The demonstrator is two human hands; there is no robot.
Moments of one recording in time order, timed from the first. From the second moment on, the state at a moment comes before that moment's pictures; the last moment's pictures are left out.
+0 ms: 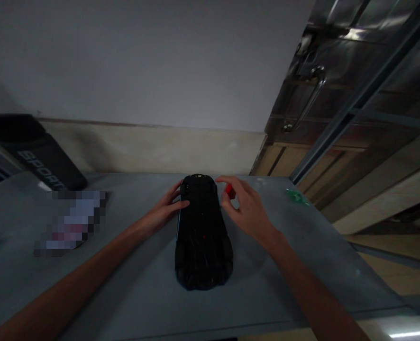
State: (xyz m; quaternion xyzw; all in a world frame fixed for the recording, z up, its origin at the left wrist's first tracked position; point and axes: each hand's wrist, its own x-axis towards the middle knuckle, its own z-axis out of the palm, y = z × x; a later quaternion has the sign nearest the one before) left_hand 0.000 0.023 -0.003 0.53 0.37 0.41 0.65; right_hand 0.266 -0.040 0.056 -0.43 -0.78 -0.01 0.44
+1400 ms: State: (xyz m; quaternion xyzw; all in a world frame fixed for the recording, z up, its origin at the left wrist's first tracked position) left_hand -0.005 0.024 -0.008 0.57 0.37 0.36 0.63; right_hand 0.272 -0.050 0.067 -0.41 -0.82 -0.04 0.41
